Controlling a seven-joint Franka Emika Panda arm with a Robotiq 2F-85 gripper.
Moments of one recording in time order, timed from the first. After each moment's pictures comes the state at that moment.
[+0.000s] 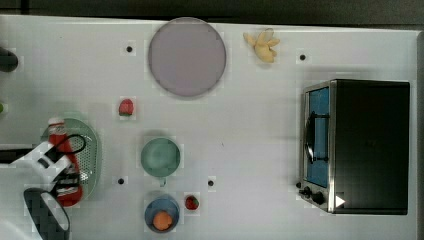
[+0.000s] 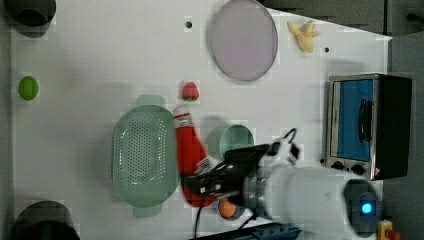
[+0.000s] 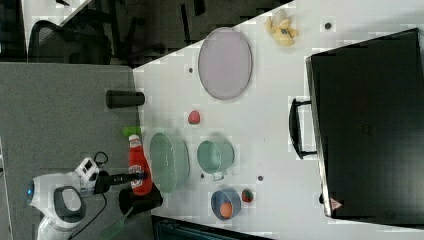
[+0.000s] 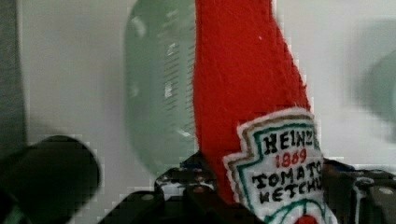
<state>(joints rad) -0.03 0.05 0.79 -2.23 0.15 0.72 -0.19</state>
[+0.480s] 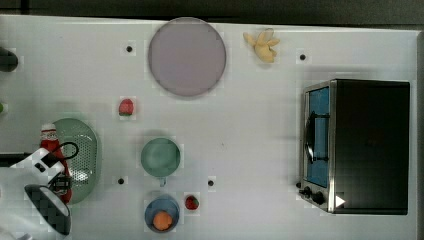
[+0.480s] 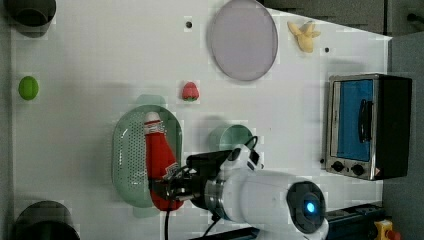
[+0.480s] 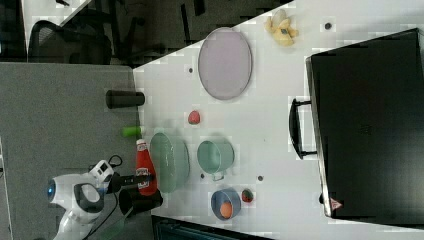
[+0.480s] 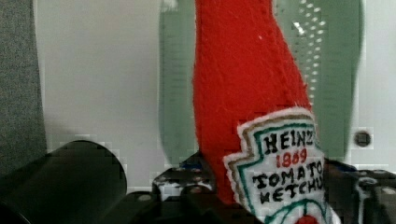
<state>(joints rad) 0.00 0.27 0.83 -2.22 0.01 0.90 -0.02</state>
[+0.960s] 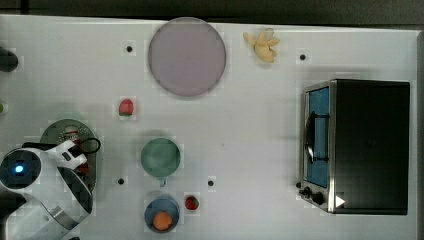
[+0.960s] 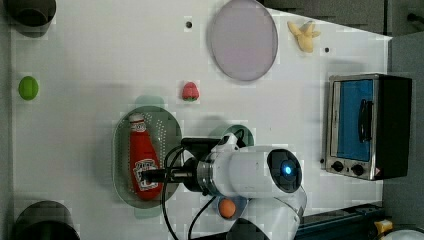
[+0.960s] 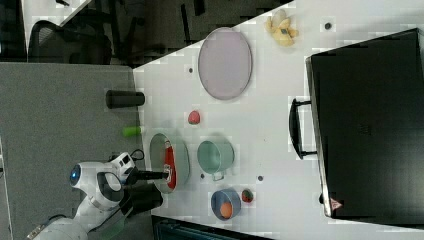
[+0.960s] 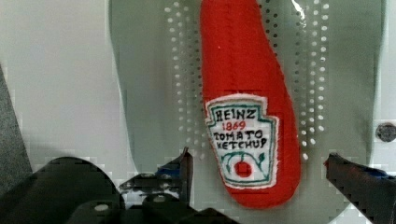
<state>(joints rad) -0.02 0.42 0.79 -2.22 -0.01 0.97 0.02</state>
